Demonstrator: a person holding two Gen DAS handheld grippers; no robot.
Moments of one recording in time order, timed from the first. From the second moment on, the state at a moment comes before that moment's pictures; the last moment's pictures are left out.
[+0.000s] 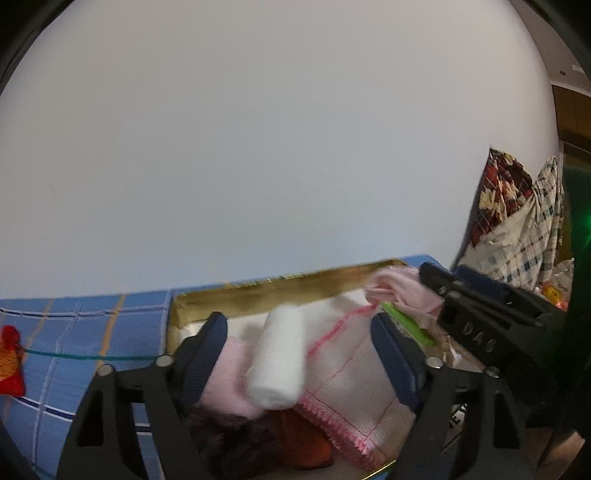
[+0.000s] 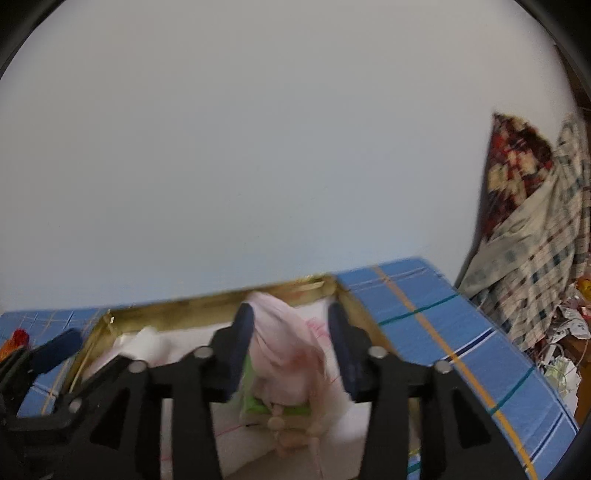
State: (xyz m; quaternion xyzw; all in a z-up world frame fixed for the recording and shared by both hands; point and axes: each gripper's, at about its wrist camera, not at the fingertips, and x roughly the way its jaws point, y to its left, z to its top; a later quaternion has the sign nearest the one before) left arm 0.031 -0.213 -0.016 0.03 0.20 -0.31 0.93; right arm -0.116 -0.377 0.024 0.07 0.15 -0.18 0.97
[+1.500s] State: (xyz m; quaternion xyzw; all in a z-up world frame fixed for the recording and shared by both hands) left arm 0.007 -0.105 -0.023 0.03 0.18 -0.21 0.96; right arm -0.198 -0.352 0.033 0.10 0.01 -0.31 0.94
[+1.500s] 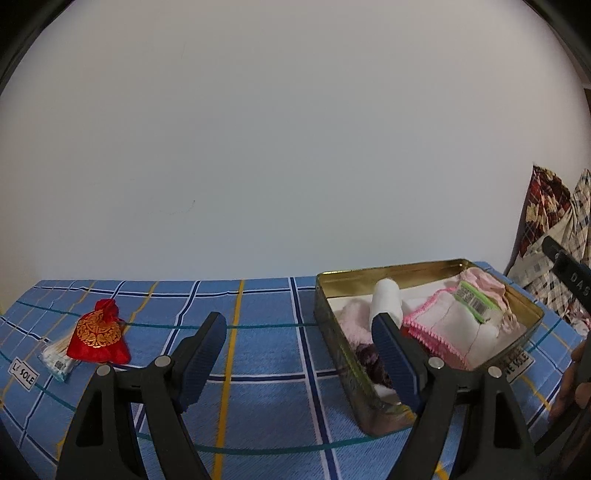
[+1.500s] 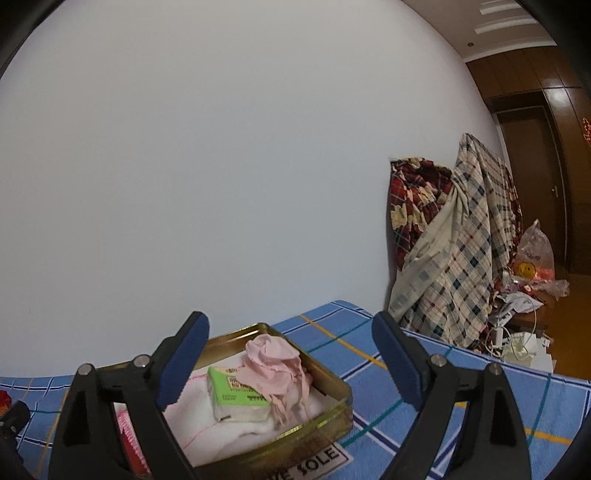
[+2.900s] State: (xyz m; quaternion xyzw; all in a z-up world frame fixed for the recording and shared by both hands) left arm 0.063 0.051 -0.033 0.00 0.22 -0.10 0.97; right arm -0.157 -0.152 0.022 0.04 0.07 -0.13 0.99
